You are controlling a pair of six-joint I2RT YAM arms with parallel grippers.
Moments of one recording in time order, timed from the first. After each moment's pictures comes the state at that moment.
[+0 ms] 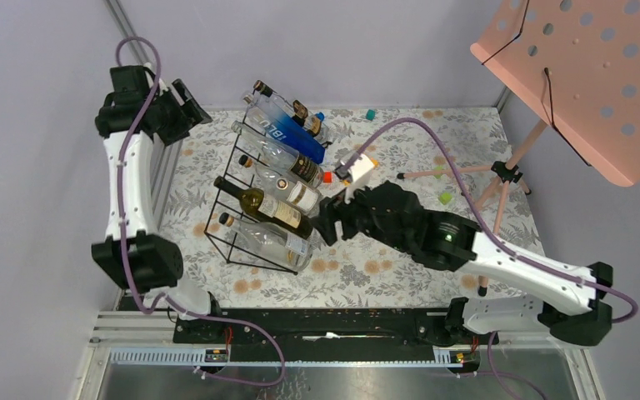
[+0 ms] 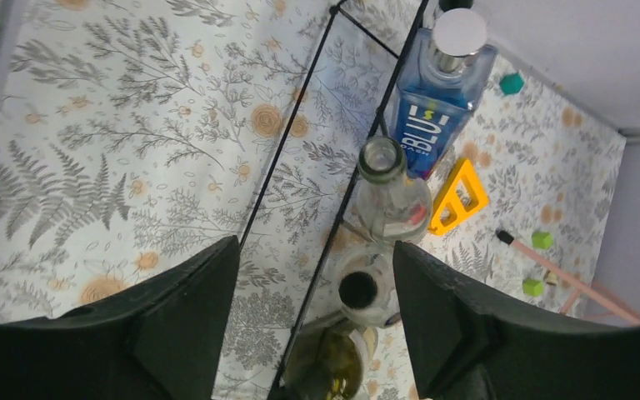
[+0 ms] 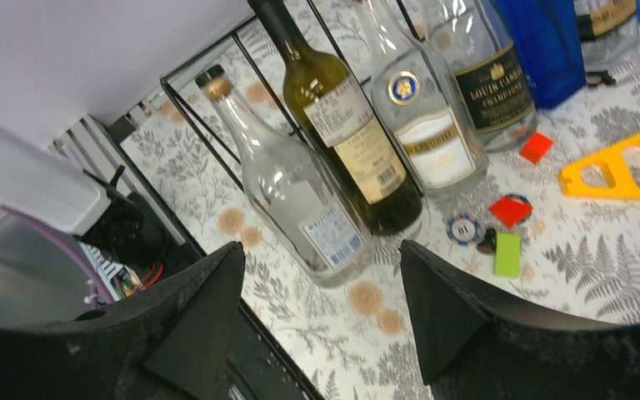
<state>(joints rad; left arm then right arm) 0.21 1.55 1.86 -0.99 0.28 -0.43 1.18 1.18 1.28 -0.44 0.29 0.30</state>
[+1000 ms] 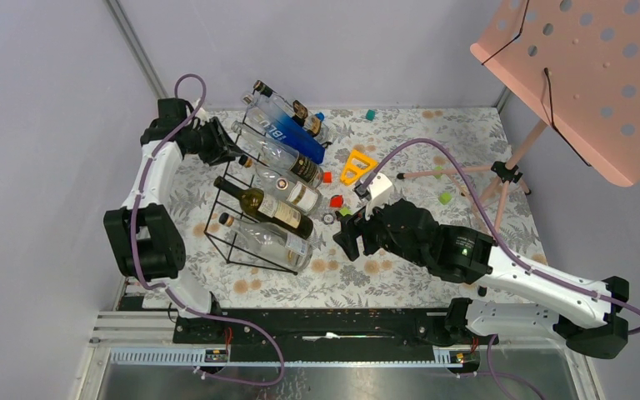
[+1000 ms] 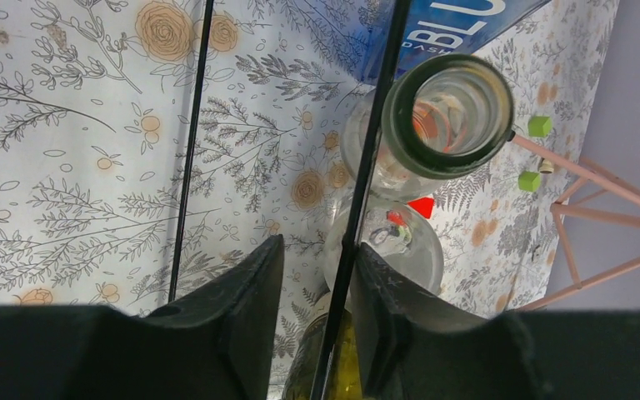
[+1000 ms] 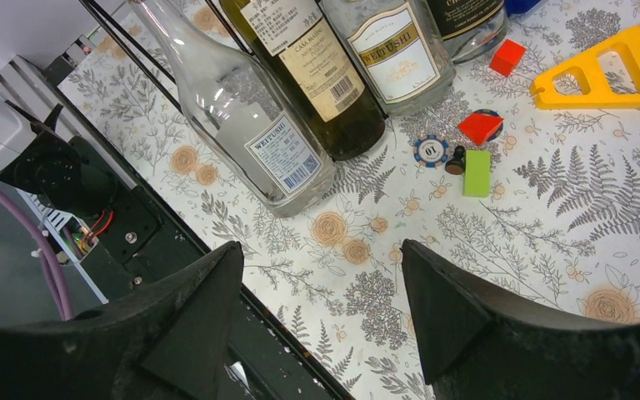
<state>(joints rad) 0.13 1.69 1.51 -0.72 0.57 -0.35 1.16 0.99 1.07 -0.53 0.30 0.34</state>
